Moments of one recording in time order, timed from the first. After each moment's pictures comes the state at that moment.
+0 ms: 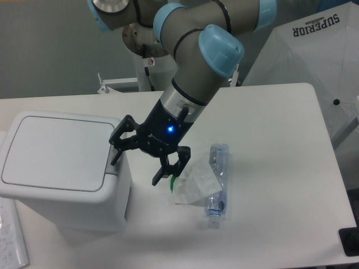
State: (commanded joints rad) arm 2.45 -1.84 -1.47 -1.20 0.85 0.56
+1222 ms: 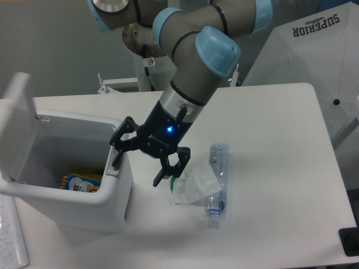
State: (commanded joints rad) arm 2.47 -1.83 -1.49 -1.12 0.85 0.55
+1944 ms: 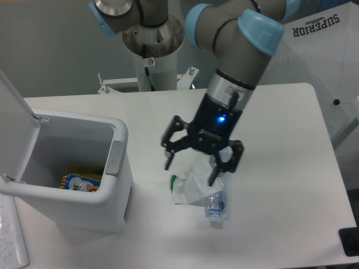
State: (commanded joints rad) arm 2.63 -1.88 -1.48 -1.02 1.14 0.83
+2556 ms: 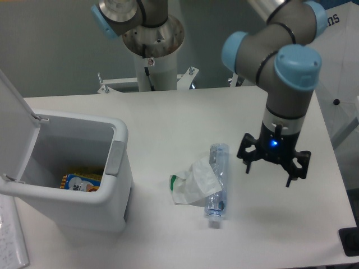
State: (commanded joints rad) arm 2.66 -2.04 -1.39 -1.05 1.56 1.23
